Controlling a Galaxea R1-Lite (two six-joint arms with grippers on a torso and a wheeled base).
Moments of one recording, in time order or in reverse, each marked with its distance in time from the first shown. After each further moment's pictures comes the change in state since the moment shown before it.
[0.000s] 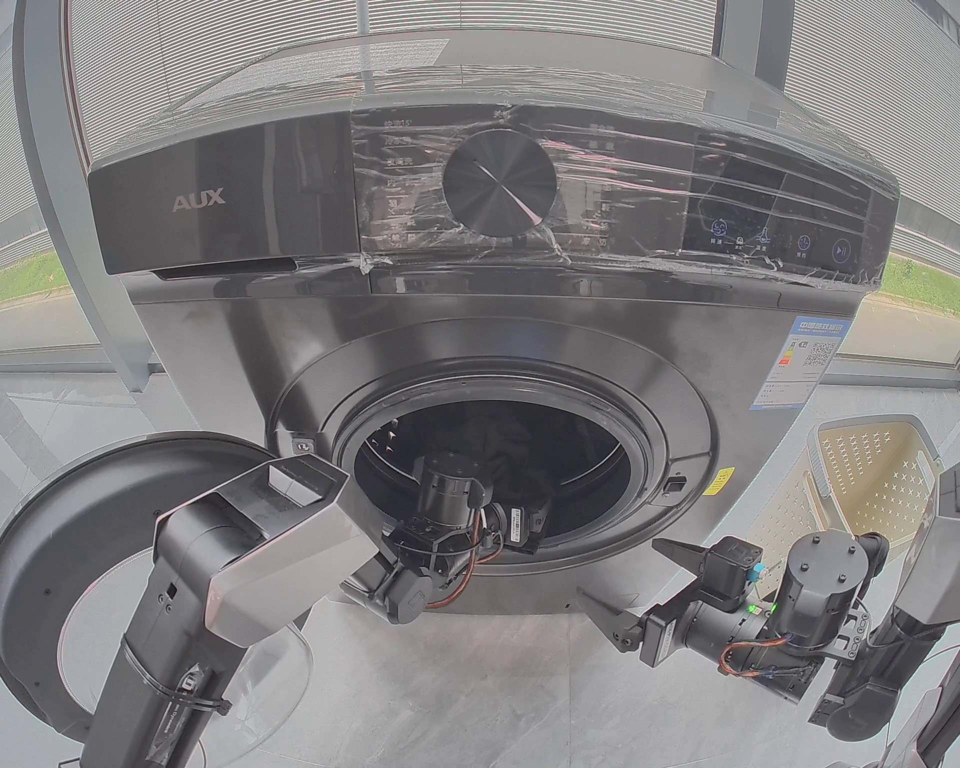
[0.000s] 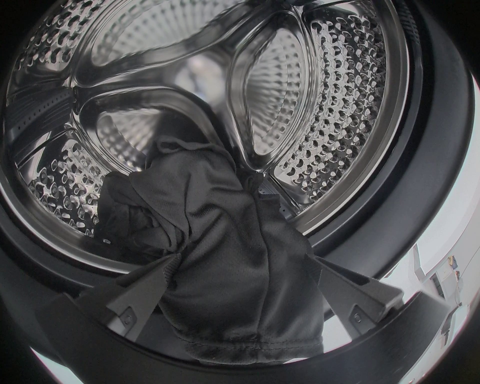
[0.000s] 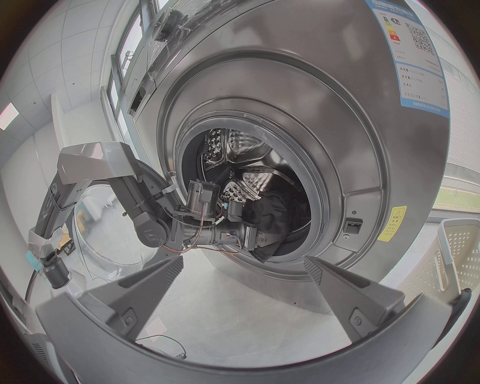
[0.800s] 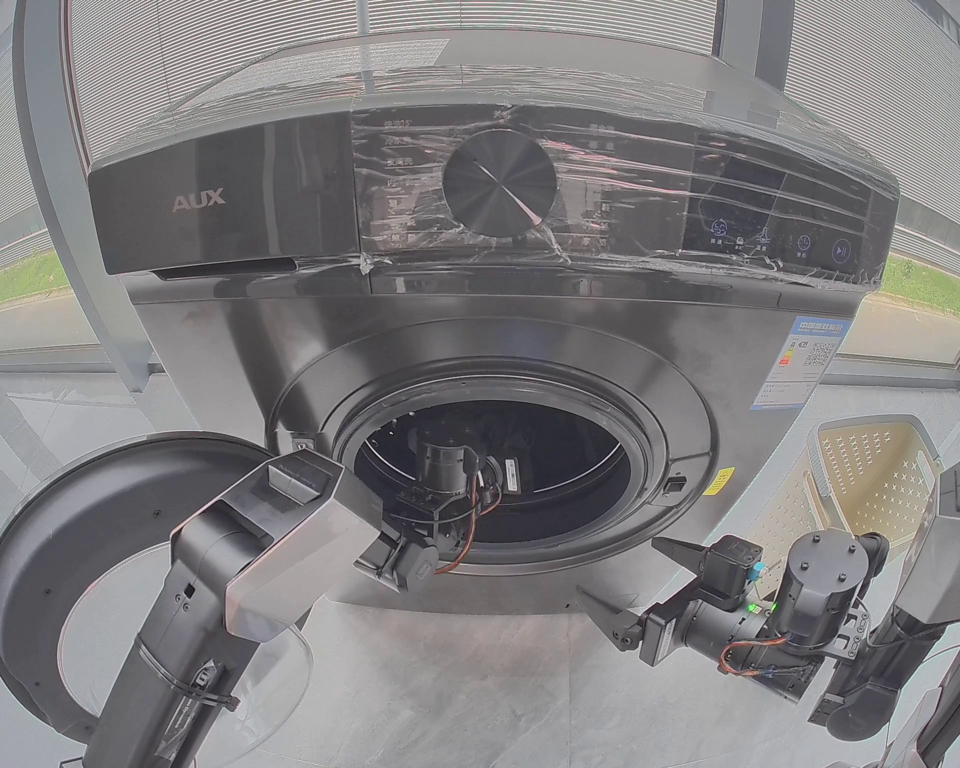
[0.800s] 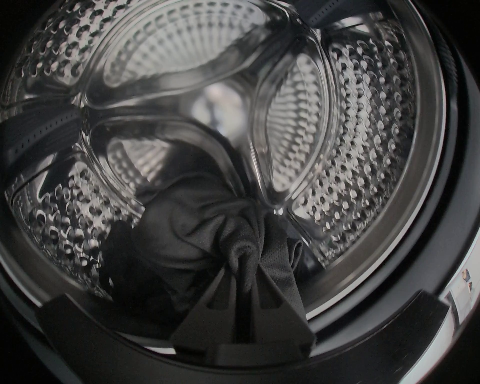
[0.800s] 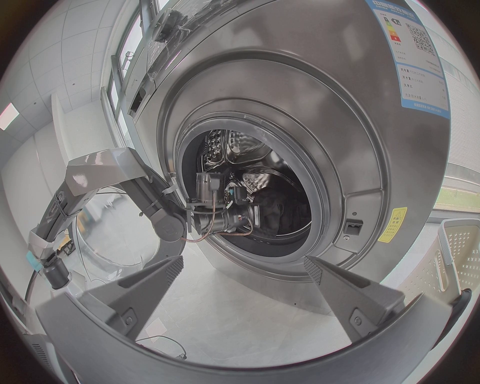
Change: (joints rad) left arm 0.036 0.074 -0.220 -0.039 0.081 -0.005; right arm 0.000 0.000 -0.003 0.000 0.001 0.000
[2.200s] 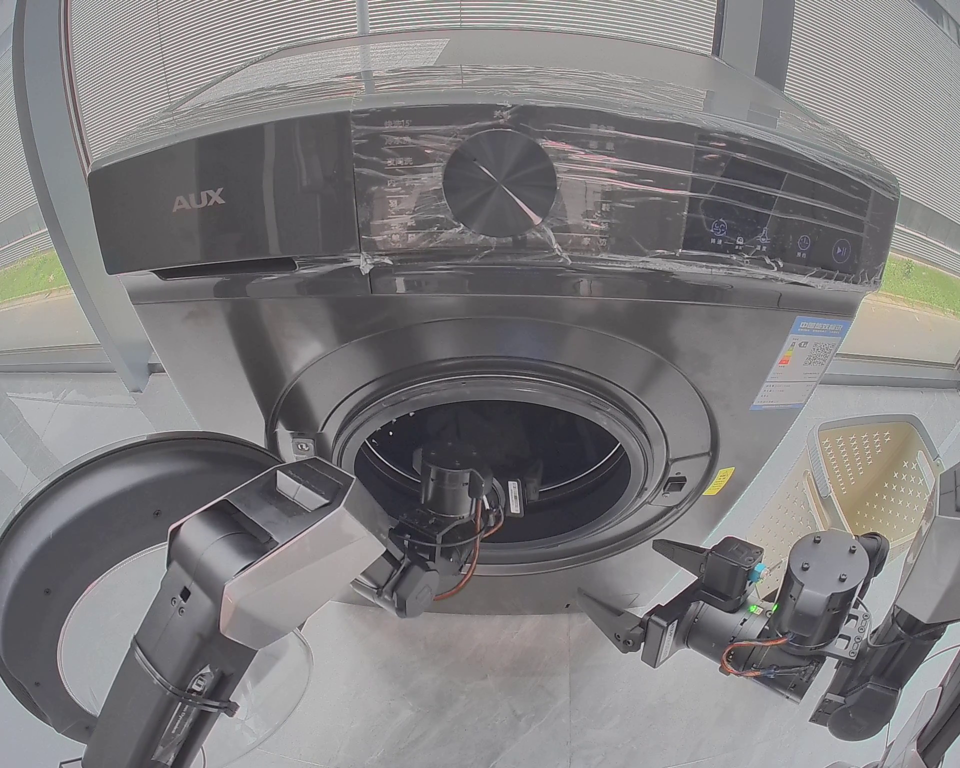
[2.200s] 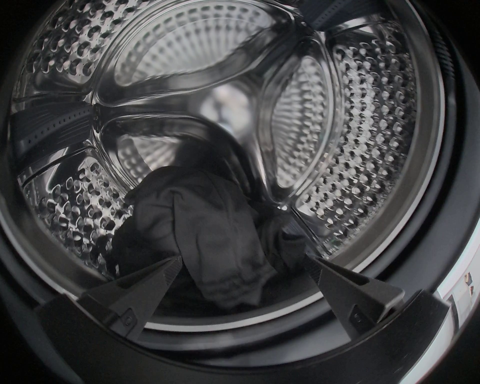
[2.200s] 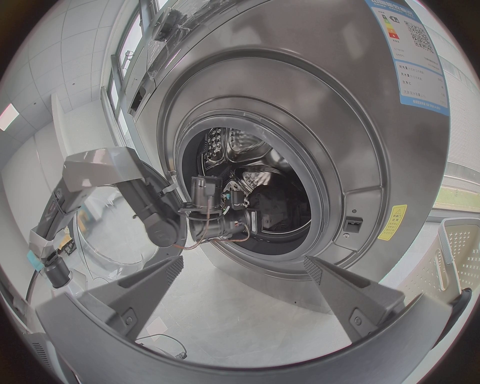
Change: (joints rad) left arm -0.031 -0.029 0.129 -0.061 0.048 -0.017; right arm -0.005 0.000 0.007 0.000 0.009 0.001
